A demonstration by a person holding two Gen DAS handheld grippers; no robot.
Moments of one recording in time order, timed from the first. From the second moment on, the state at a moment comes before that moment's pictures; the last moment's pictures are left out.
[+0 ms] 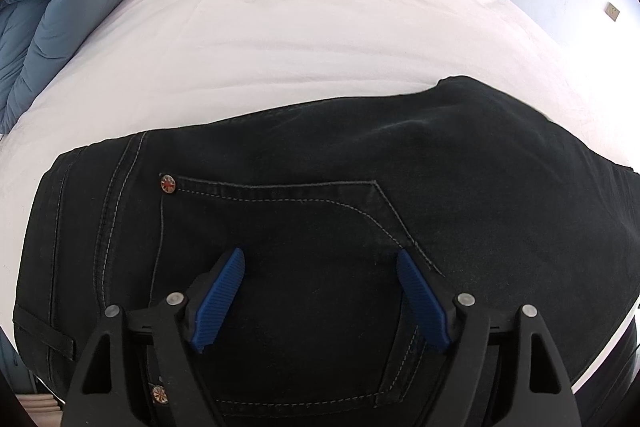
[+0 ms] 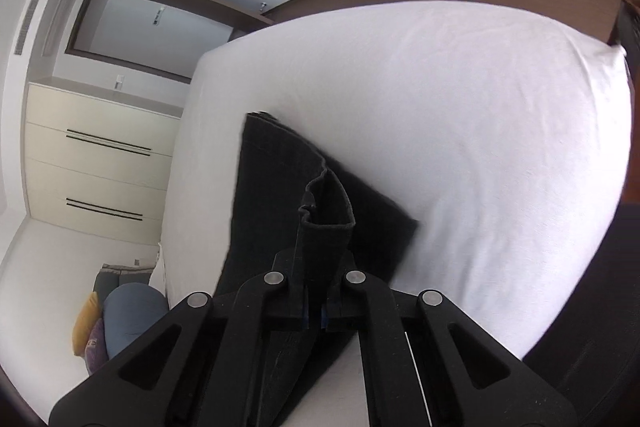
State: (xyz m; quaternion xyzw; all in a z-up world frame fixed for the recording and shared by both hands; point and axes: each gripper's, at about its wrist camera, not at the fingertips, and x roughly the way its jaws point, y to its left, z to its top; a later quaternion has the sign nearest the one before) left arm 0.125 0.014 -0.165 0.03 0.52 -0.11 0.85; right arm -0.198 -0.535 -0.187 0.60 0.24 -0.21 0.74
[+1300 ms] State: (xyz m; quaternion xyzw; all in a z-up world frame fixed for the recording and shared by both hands) left arm 0.133 0.032 -0.172 0.05 0.53 -0.13 0.84; right arm -0.167 -0.545 -0.187 0.62 0.23 -0.18 0.73
